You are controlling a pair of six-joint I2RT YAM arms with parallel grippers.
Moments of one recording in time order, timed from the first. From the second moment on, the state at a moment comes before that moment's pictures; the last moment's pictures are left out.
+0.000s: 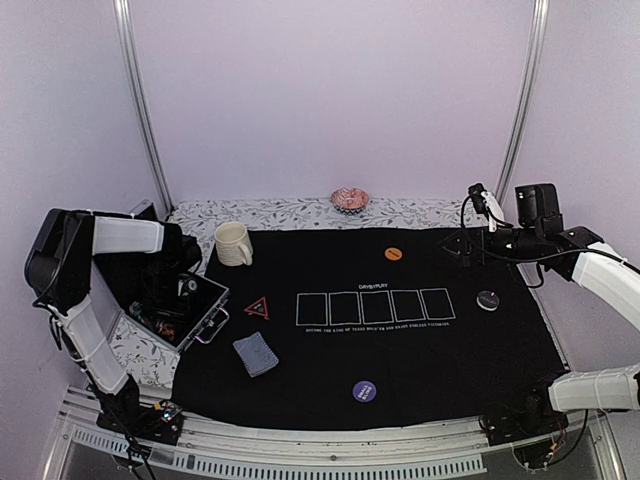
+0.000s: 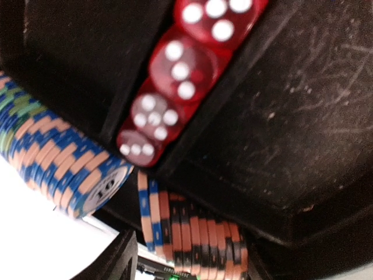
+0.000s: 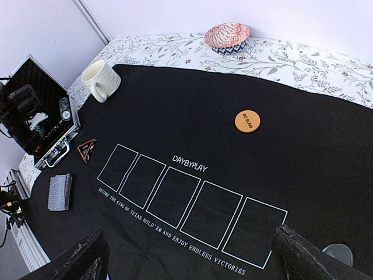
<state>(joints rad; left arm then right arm) -0.24 1.77 1.06 -1.19 -0.23 -0.36 0.30 1.09 0.90 -0.42 -0.38 0.12</state>
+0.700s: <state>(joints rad) -0.20 1.76 1.05 -1.14 -0.21 -0.31 0.30 1.09 0.90 -0.42 -0.38 0.12</state>
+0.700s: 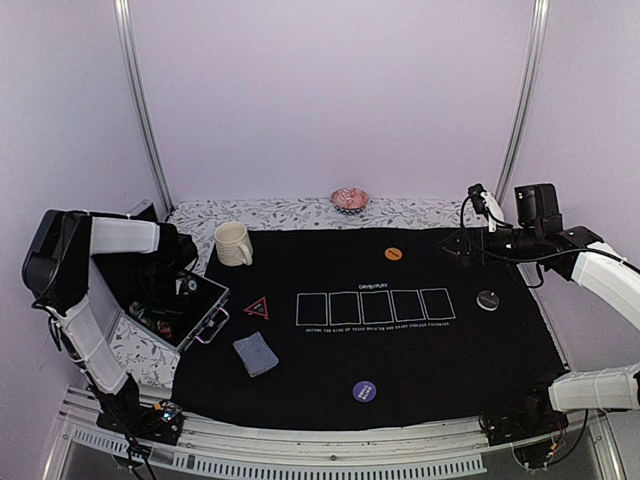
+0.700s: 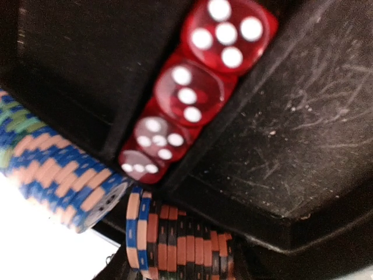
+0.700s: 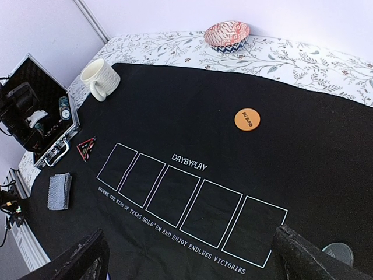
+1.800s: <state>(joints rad) -0.91 1.56 1.07 -0.29 0.46 -0.67 0.71 1.14 1.08 -0.58 -0.31 0.27</state>
